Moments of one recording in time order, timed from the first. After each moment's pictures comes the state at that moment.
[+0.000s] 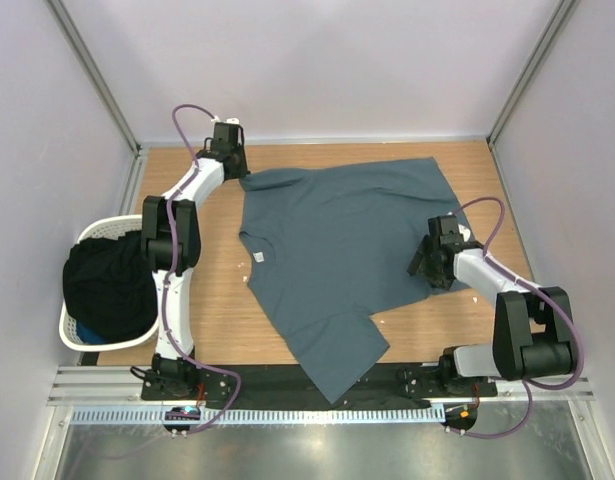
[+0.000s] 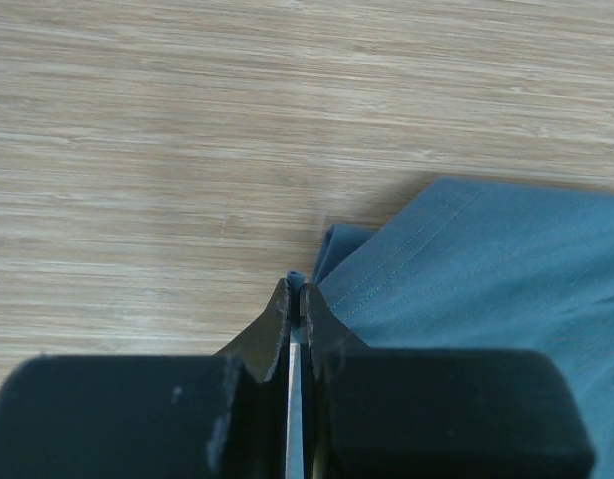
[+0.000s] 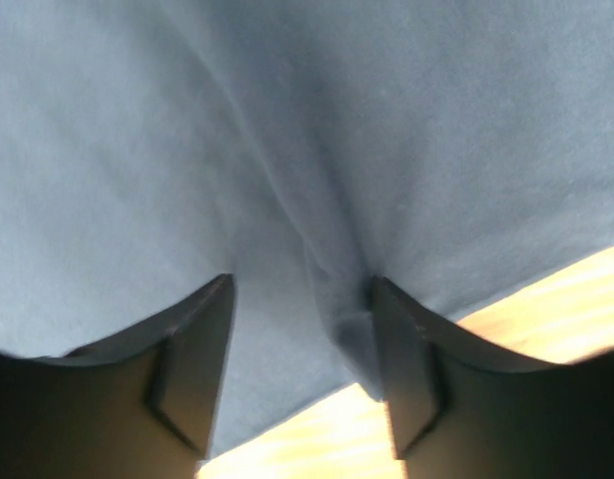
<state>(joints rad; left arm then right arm) -0.17 2.26 1.88 -0.38 -0.11 -0.24 0.08 1.37 0.67 -0.45 0.13 0.58</state>
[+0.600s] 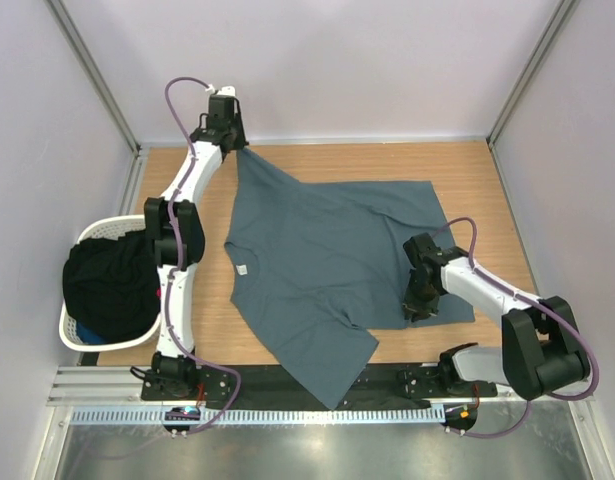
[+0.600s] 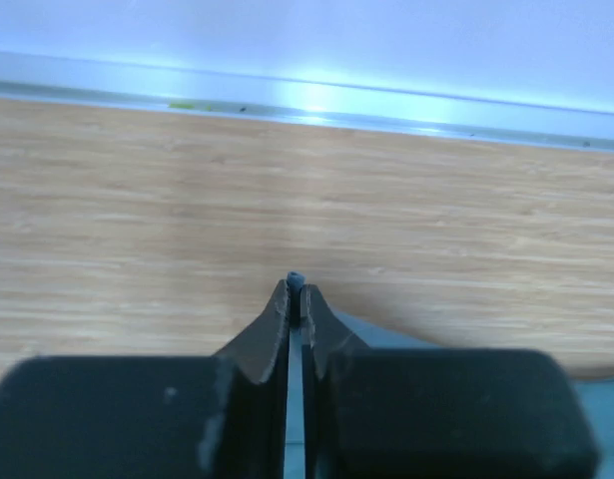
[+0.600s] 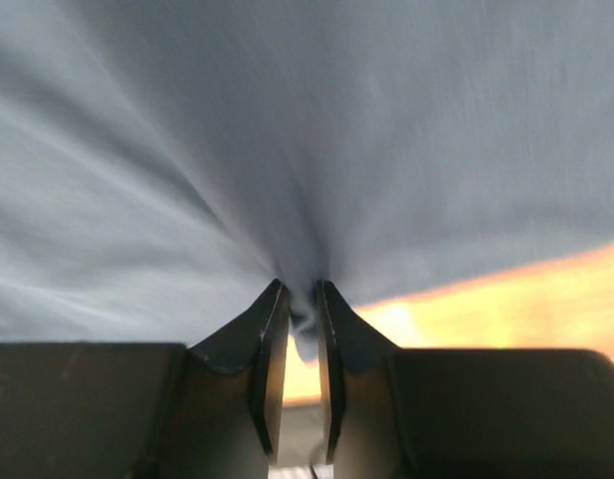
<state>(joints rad) -0.17 2.33 2.16 -0.44 -0.13 -0.21 0.31 1.29 0.64 -0.76 0.03 0.69</state>
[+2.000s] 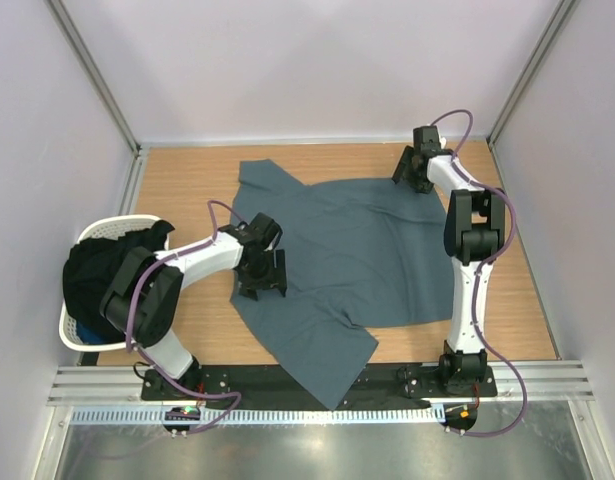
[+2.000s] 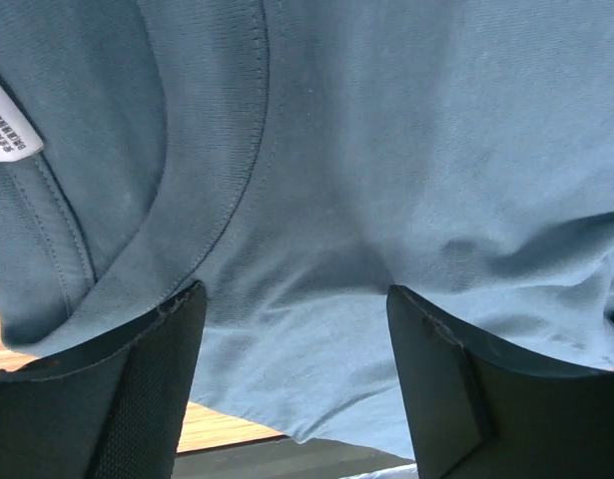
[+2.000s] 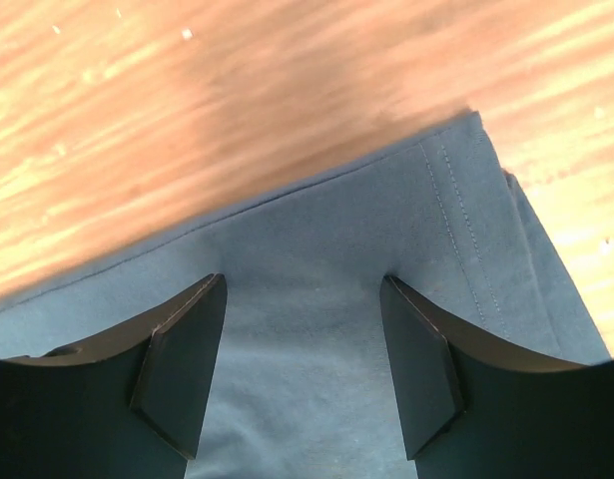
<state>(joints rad) -0.58 1.65 0.96 -0.66 0.09 -0.65 0.04 2.31 1.87 -0.49 0.11 0.44</state>
